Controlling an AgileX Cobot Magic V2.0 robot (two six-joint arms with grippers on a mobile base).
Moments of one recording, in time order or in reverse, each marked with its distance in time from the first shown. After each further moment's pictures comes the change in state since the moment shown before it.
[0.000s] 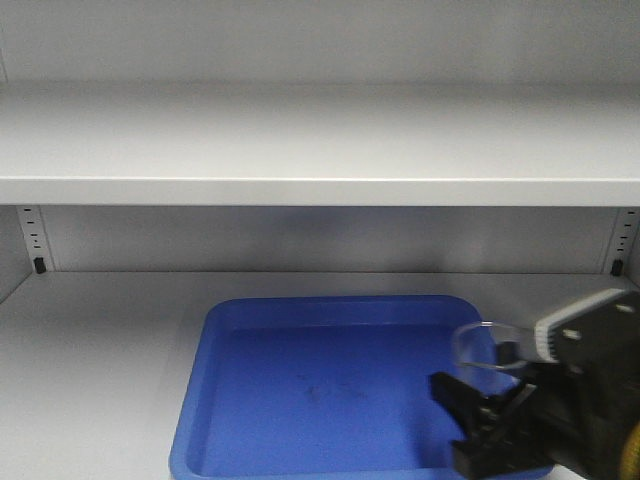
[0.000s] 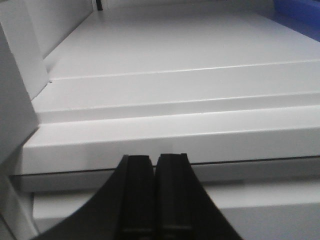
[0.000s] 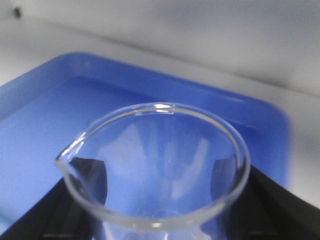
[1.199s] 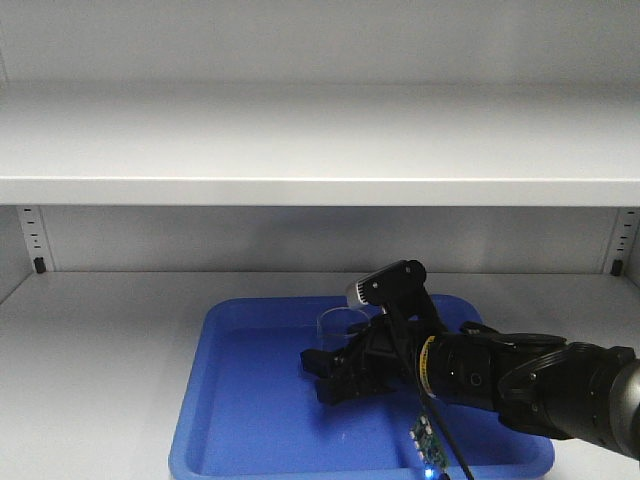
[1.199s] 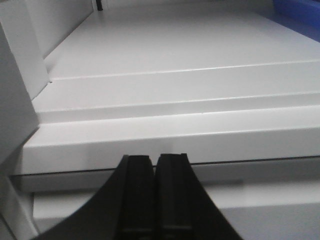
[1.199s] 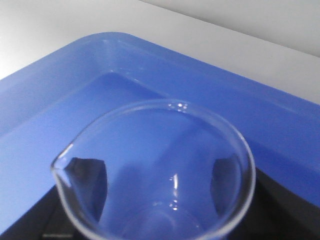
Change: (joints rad) left arm 0.000 0.000 0.000 0.000 0.000 0.000; right arm 0.000 0.626 -0.448 -0.012 -0.251 -0.014
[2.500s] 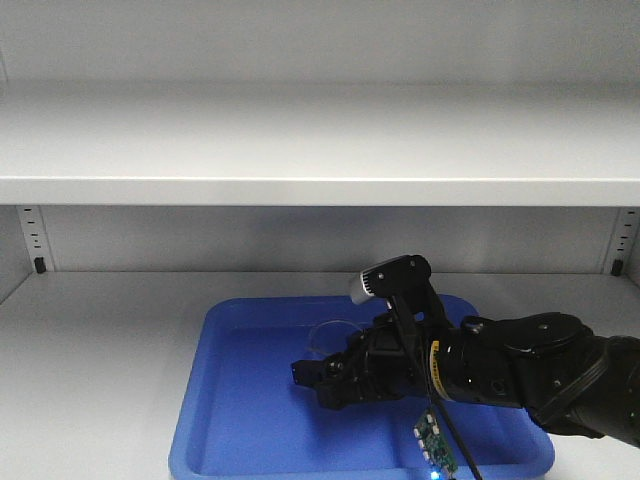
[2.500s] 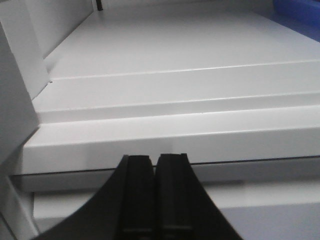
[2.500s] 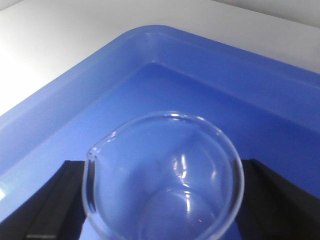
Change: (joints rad) left arm 0.000 0.000 0.000 0.000 0.000 0.000; right arm -0.001 -0.091 0.007 -0.361 -0.069 0.432
